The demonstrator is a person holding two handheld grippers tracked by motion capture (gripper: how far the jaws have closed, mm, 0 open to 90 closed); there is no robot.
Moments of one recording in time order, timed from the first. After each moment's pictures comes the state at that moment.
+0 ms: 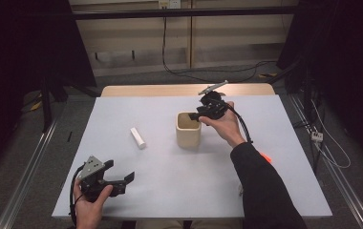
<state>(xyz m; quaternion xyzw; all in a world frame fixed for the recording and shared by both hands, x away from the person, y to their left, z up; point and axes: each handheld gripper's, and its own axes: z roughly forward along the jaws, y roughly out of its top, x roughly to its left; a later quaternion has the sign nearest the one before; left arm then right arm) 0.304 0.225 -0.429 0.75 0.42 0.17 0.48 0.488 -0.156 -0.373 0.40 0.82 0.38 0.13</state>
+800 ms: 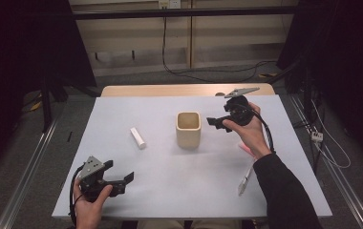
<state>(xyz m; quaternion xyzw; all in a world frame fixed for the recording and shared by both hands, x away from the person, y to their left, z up) 0.305 0.226 -0.431 0.75 0.42 0.16 0.48 0.445 -0.217 -0.362 0.43 0.79 0.40 0.16</state>
